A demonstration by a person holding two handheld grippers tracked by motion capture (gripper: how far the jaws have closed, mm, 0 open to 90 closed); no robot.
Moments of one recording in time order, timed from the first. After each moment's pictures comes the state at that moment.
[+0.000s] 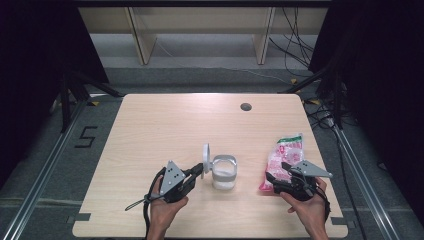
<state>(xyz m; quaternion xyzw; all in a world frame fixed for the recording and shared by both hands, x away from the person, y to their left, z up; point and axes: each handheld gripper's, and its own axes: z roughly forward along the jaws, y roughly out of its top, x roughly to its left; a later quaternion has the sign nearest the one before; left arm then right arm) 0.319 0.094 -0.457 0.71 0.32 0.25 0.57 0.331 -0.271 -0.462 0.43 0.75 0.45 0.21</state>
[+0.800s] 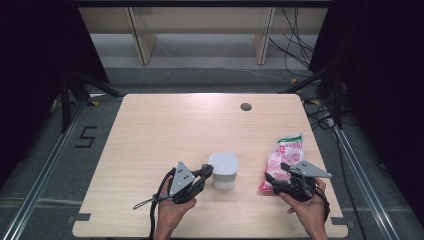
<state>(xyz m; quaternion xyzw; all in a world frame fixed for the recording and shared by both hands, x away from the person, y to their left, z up) 0.317 0.076 -0.458 0.72 0.30 0.23 0.58 0.329 -0.266 -0.463 0.44 0.74 0.45 0.22</state>
